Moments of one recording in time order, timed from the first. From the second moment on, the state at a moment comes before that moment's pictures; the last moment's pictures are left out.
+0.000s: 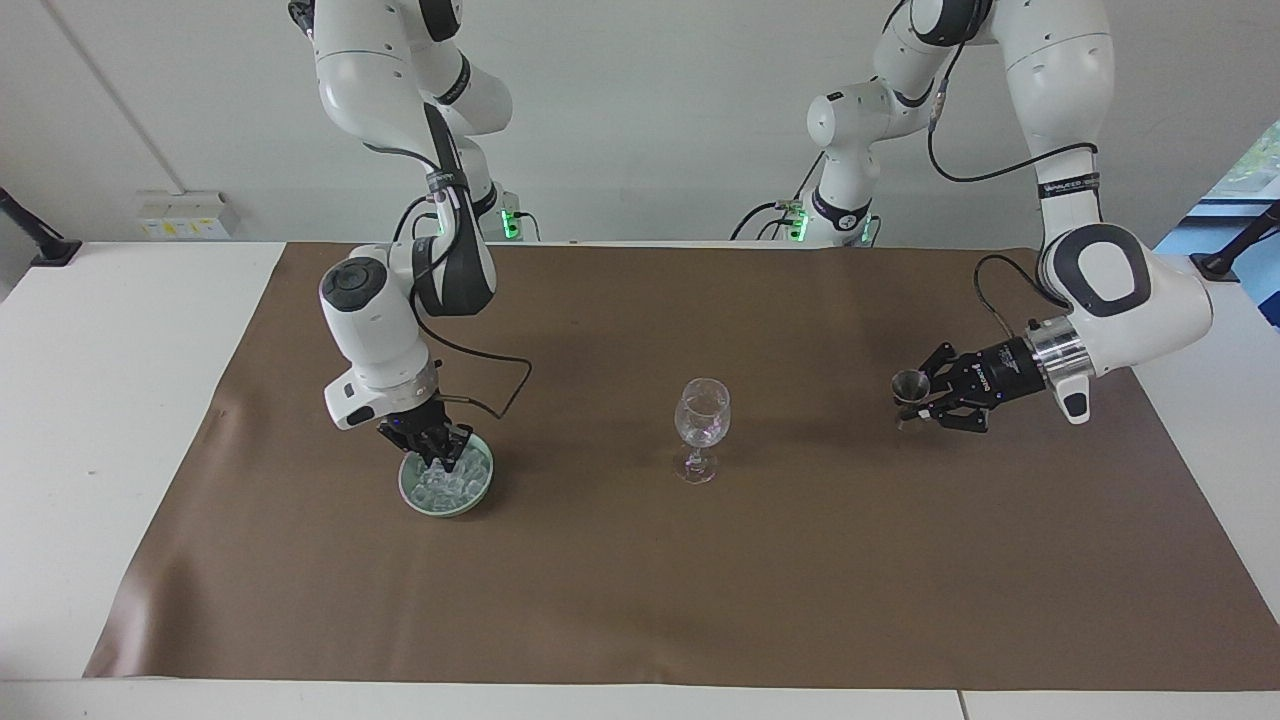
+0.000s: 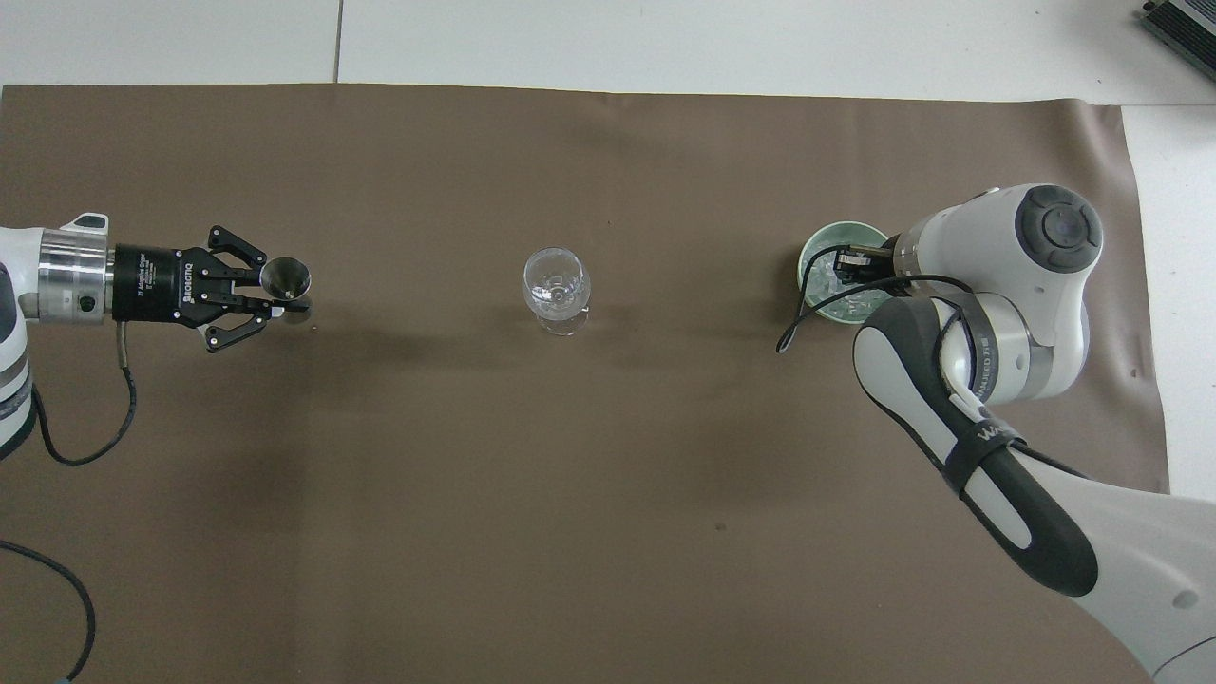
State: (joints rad) left arm 0.24 0.31 -0.10 -1.87 -0.96 1.81 -1.02; right arm 0.02 0.34 0.08 -1.91 0.00 2.39 0.32
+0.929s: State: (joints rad) left arm 0.35 0.45 -0.10 -1.87 -1.09 1.80 -0.87; right arm 0.22 0.28 0.11 -1.70 0.00 2.23 0.33
